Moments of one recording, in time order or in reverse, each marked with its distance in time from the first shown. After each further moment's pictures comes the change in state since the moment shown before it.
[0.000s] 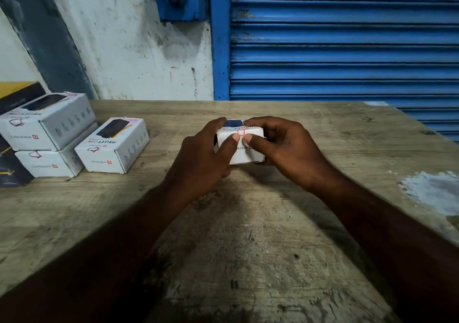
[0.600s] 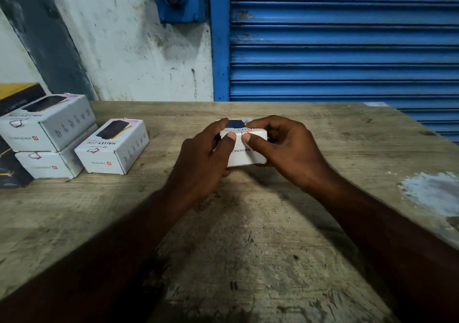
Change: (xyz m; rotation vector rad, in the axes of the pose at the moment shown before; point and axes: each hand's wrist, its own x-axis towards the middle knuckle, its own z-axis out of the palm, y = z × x) left_hand -0.003 0.000 0.003 -0.130 0.002 -0.007; right_hand 0.001 0.006 0.001 -0.015 0.074 -0.036
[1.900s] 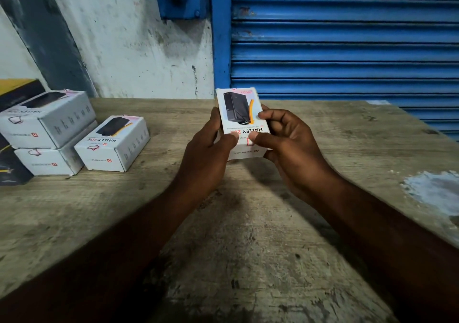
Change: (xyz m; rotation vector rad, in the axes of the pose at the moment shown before) left_hand -0.002 0.014 0.007 -0.123 -0.021 -0.027; right_hand -0.004 -0.013 0.014 0.514 0.052 0.164
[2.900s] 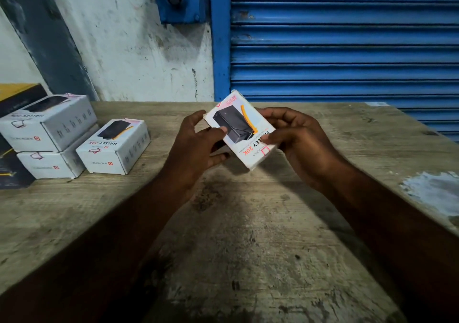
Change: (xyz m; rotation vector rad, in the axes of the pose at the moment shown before) left_hand 0.017 -0.005 -0.015 -0.422 0.072 -0.234; right_hand 0.016 -0.010 -0.023 -0.048 -0.117 0.011
